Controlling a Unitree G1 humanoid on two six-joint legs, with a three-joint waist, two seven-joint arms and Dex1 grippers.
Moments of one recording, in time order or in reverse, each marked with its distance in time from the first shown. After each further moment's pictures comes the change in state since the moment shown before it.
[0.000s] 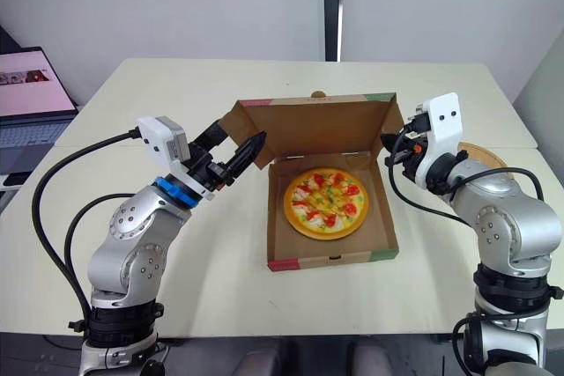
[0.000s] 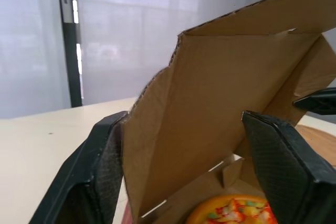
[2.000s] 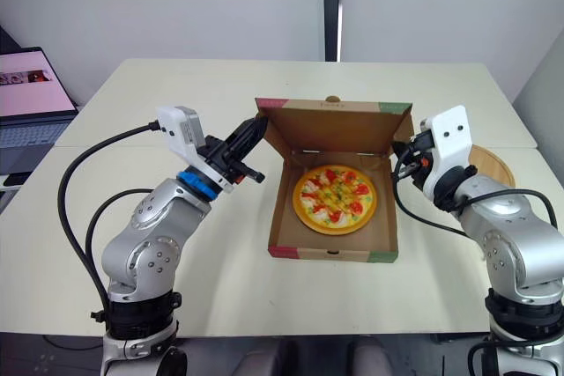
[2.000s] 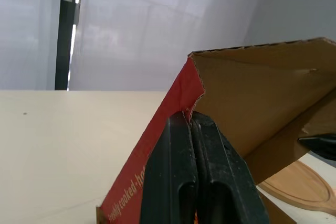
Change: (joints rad) left arm -0.071 -0.099 0.010 -0.067 -0.166 0.266 0.153; right arm 0.154 -0.069 0.040 -0.152 -0.042 -0.091 -0.041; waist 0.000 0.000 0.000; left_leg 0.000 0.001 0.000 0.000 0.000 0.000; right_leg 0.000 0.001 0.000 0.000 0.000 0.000
